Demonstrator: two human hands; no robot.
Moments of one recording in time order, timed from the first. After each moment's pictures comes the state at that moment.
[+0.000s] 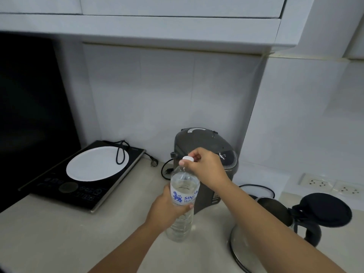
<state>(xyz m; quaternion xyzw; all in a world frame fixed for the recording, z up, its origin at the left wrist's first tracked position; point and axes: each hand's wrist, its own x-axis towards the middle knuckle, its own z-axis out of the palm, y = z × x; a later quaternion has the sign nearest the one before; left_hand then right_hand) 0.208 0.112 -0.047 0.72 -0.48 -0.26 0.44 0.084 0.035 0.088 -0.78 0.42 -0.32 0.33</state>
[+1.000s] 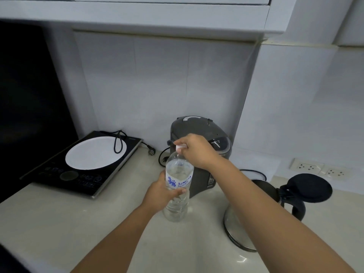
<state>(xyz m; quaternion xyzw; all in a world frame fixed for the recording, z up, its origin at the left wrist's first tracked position) 0.218 0.114 -0.053 0.71 -0.48 -0.30 0.43 0.090 0.041 0.105 -0.89 0.36 -0.19 0.21</state>
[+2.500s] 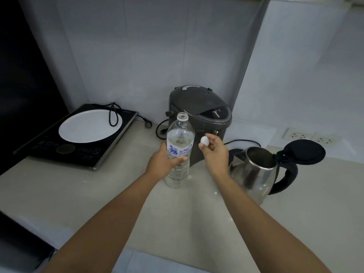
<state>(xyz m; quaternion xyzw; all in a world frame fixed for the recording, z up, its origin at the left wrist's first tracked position) 0.214 0.119 -0.047 0.72 -0.48 -0.28 0.42 0.050 0.071 -0.012 -0.59 0.50 -0.47 0.41</state>
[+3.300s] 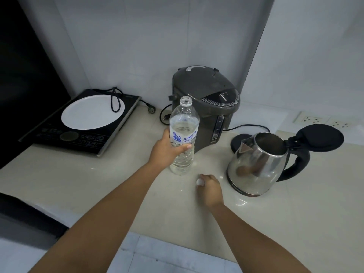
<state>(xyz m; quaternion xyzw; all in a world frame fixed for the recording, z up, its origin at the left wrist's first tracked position) 0.211 0.124 -0.047 0.72 -0.47 -0.28 0.42 0.031 0.119 -0.159 -0.71 0.60 -0.17 0.33</state>
